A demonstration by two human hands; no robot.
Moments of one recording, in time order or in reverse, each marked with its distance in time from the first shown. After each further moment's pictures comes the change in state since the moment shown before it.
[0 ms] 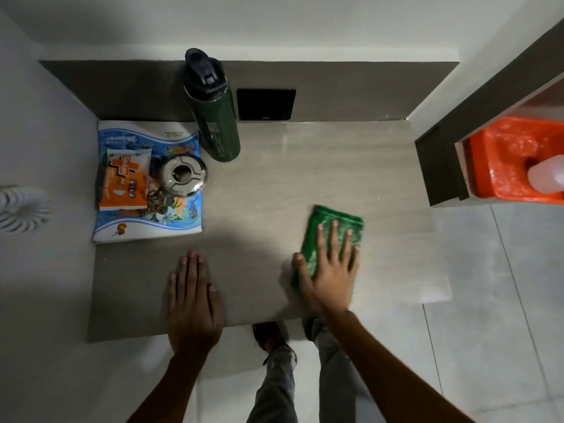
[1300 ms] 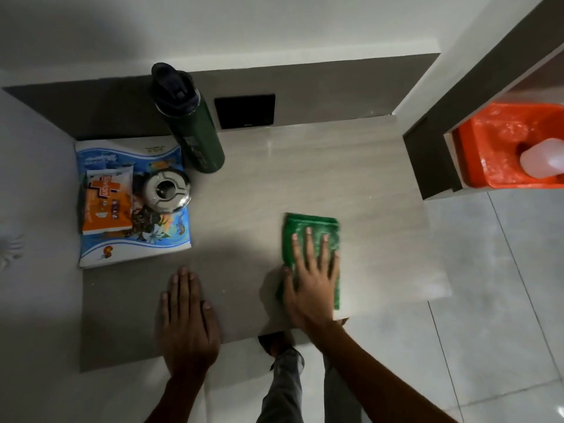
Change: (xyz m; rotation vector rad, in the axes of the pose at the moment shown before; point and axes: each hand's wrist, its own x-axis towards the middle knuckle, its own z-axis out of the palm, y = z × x) left_hand -0.001 0.000 0.003 0.036 -0.040 -0.018; right_hand -0.008 -0.024 0.008 0.068 -0.006 -0.071
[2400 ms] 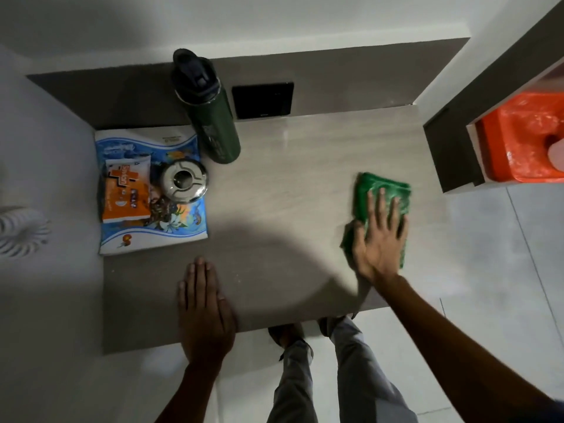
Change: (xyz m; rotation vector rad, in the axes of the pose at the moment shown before) left_hand 0.004 -0.002 -0.002 -0.060 -0.094 -0.030; right_hand 0.070 0.080 -0.058 -0.056 0.067 0.178
